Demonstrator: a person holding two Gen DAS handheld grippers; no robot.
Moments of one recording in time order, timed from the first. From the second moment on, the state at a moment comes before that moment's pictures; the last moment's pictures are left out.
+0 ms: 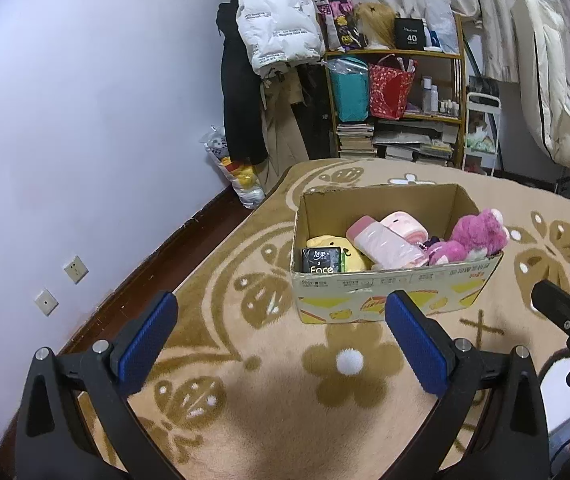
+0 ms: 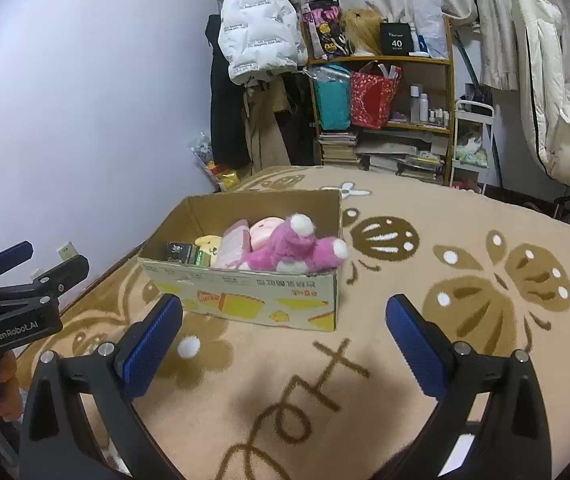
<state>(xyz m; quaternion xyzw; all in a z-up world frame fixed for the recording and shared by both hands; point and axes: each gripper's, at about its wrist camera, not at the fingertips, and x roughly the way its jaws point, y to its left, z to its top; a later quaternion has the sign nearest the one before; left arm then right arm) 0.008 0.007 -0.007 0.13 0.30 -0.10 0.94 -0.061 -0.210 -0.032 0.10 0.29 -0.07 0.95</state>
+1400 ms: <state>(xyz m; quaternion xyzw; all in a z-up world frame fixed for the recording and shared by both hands) 0.007 0.002 -0.010 0.14 0.30 -0.11 0.94 -0.058 -0.210 -0.033 0.08 0.30 -0.08 0.95</state>
